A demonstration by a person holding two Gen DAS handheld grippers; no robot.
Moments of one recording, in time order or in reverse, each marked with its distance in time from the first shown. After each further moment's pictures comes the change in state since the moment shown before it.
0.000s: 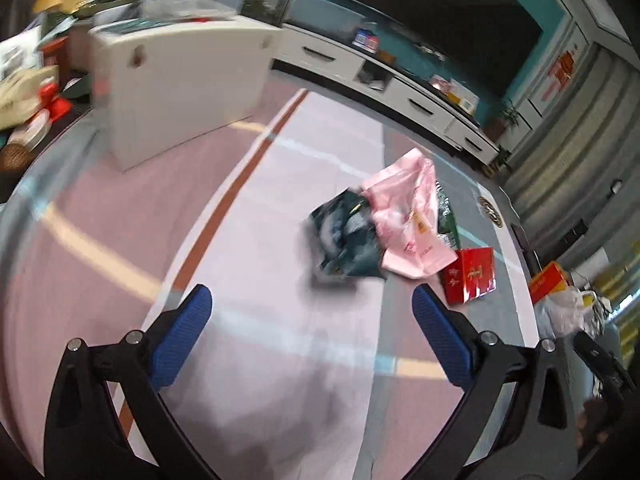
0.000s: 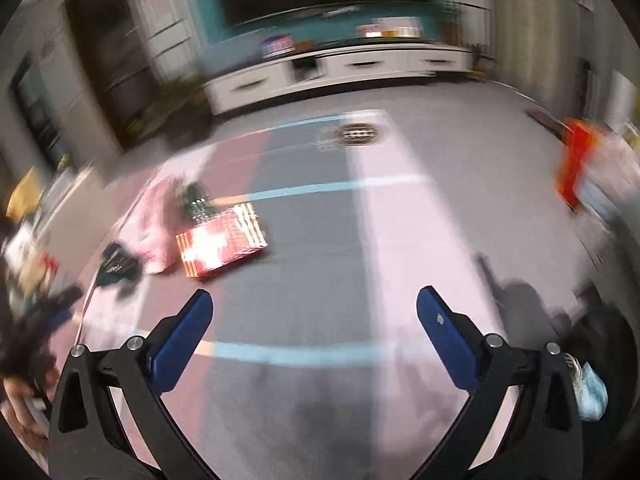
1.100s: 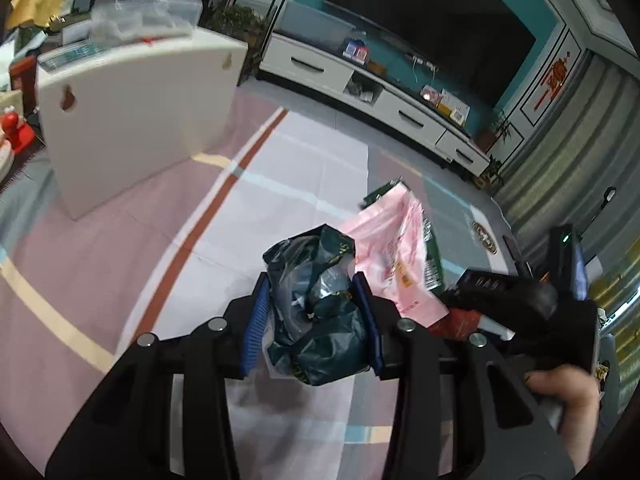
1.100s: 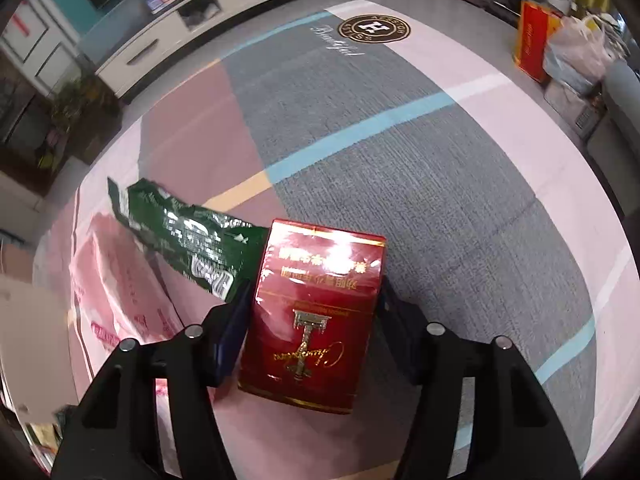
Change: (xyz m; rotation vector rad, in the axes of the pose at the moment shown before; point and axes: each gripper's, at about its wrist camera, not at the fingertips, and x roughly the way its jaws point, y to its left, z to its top) left arm 0.020 -0.011 0.022 -0.007 -0.045 -0.029; right arm 0.151 0.081 0.048 0.455 0.280 -0.229
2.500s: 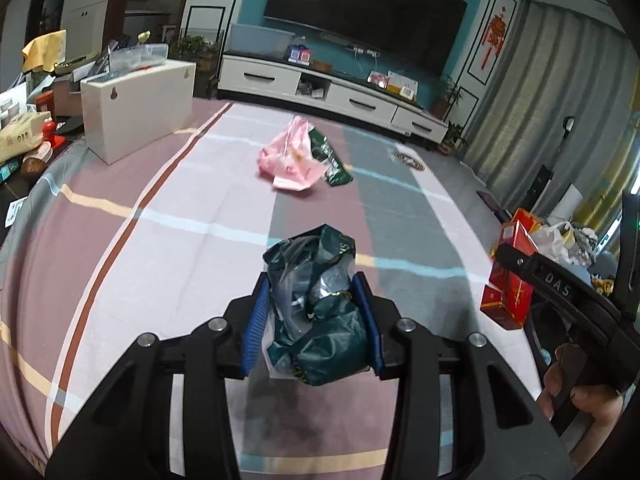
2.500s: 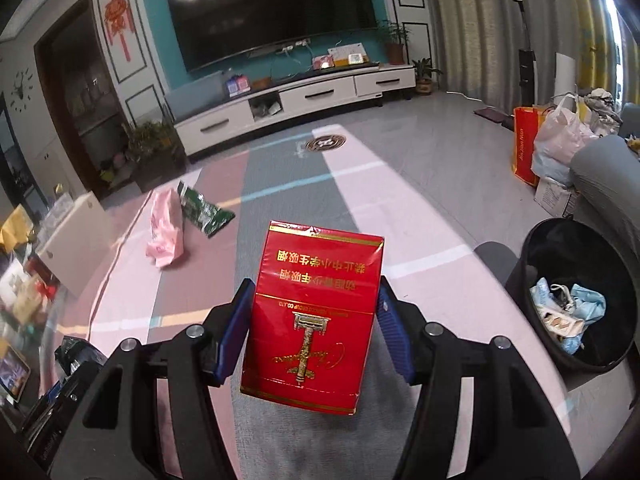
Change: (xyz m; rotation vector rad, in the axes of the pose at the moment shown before) left arm -0.130 -0.058 -0.140 0.201 -0.035 -0.054; right arm -0.162 -0.171 -0.133 -0.212 -0.455 0.143
